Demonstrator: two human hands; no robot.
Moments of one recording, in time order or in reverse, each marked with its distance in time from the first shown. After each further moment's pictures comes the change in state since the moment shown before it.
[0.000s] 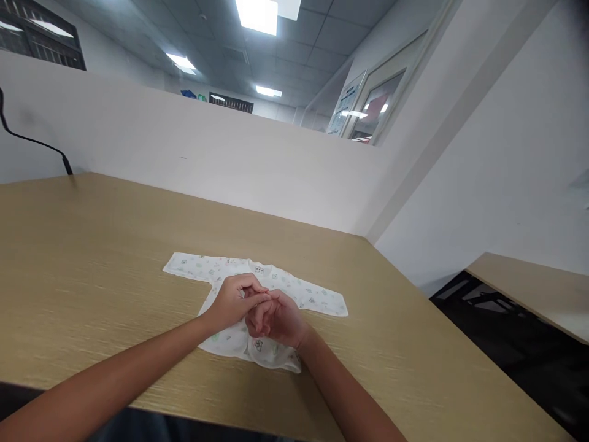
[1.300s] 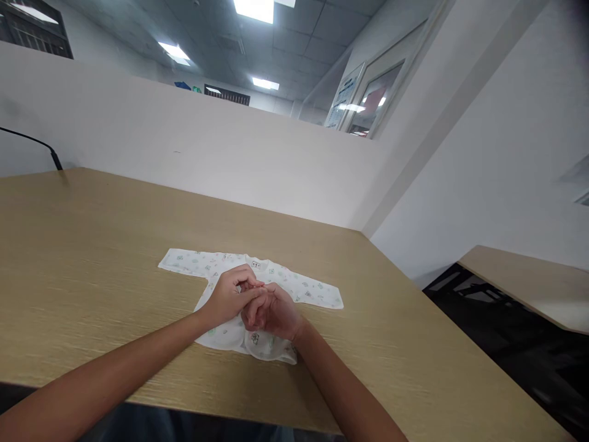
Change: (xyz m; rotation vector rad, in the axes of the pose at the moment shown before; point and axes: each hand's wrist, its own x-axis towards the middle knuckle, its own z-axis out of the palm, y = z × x) left_hand 0.000 0.009 -0.002 0.013 0.018 0.038; right_hand 0.002 -0.001 0.000 -0.082 0.033 0.038
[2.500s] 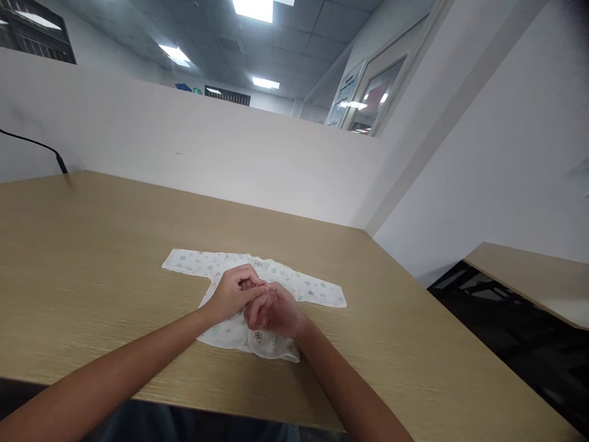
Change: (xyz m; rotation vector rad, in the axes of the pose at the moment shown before) left_hand 0.001 -0.006 -0.001 -0.010 -0.034 -0.035; right_hand 0.000 0.002 -0.003 0.065 -0.020 0.001
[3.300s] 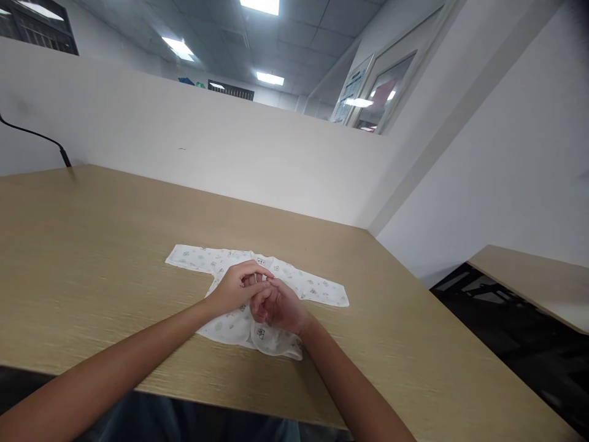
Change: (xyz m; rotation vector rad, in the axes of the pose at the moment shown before) left_hand 0.004 -0.001 -0.008 0.072 -0.088 0.032; right_hand -0.002 -0.003 0.000 -0.062 0.161 0.010
